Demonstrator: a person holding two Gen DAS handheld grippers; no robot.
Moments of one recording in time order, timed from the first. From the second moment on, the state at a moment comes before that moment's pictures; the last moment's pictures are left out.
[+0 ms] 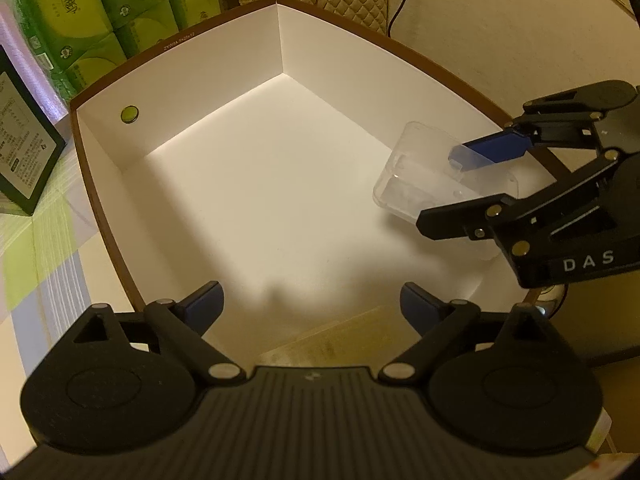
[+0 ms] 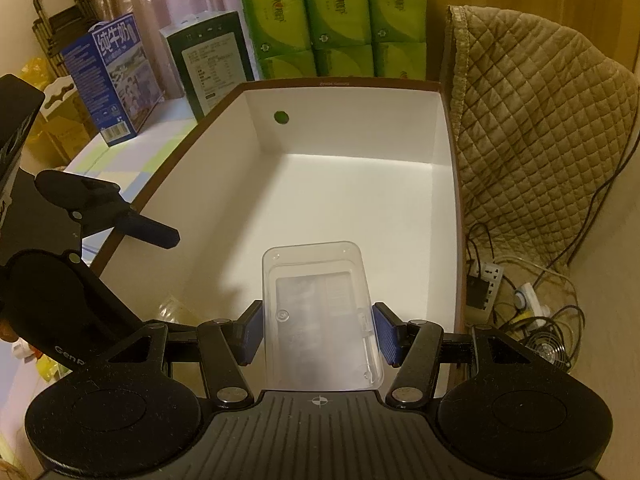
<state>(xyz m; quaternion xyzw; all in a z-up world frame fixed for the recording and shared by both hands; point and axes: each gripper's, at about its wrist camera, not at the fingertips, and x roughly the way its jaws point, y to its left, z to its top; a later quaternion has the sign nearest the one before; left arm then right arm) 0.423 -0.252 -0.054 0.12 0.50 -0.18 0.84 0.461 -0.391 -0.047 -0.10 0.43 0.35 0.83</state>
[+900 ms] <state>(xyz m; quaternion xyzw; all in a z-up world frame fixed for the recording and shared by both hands) 0.388 -0.240 -0.018 0.08 0.47 -0.15 0.87 0.433 -0.414 -0.009 -0.04 0.38 0.33 0.86</state>
